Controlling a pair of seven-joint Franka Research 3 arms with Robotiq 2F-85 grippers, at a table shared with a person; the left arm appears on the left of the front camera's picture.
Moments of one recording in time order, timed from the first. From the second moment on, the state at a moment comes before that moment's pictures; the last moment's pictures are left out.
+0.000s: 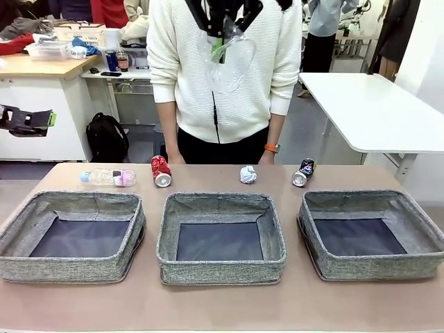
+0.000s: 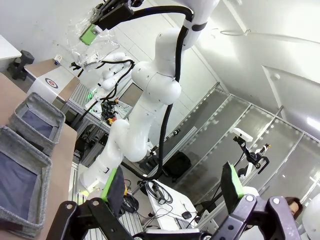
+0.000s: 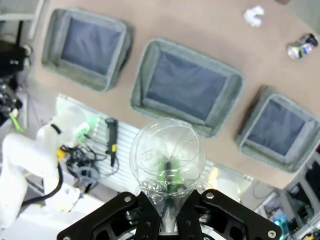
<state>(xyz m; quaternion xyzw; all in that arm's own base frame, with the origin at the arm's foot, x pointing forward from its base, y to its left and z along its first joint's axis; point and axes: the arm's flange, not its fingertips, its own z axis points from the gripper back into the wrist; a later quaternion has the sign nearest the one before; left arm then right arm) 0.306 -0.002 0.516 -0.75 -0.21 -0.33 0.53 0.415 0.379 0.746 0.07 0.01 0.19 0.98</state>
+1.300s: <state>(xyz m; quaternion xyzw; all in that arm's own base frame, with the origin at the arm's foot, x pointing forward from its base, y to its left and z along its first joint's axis) 0.306 -0.002 0.516 -0.75 -0.21 -0.33 0.53 0.416 0.369 0.753 0.07 0.01 0.18 0.98</state>
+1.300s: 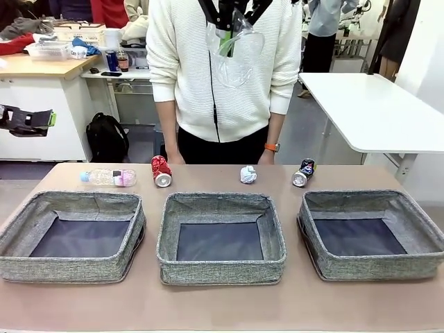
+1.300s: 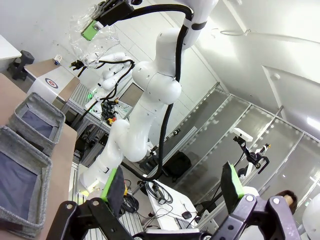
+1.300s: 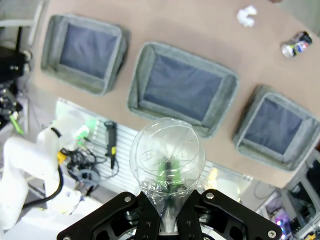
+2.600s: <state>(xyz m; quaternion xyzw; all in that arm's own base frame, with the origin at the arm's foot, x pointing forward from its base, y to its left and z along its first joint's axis) 0.306 -0.002 0.516 -0.75 -0.21 -0.33 0.53 0.416 0.369 0.753 0.07 0.01 0.18 0.98</state>
